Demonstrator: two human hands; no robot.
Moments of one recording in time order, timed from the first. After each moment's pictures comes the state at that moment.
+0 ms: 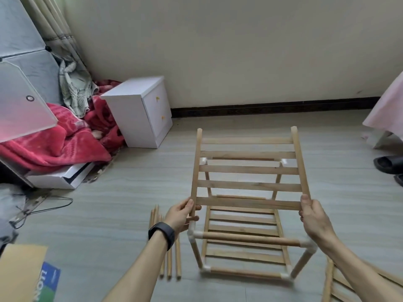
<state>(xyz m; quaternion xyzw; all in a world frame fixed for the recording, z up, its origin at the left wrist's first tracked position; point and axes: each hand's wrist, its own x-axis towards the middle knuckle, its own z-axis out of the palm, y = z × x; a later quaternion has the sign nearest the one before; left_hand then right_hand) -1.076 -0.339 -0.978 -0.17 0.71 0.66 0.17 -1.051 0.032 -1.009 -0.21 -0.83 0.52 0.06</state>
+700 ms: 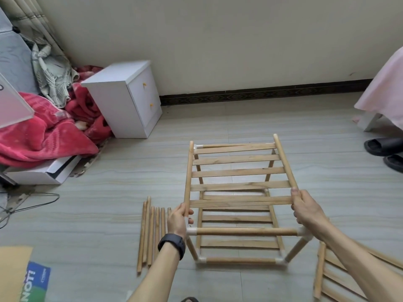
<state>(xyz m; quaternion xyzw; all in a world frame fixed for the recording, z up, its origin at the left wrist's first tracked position) -1.071 -0.310 -1.036 -0.31 0.64 0.70 0.04 -1.070 0.044 -1.049 -0.23 -0.84 0.50 0.00</state>
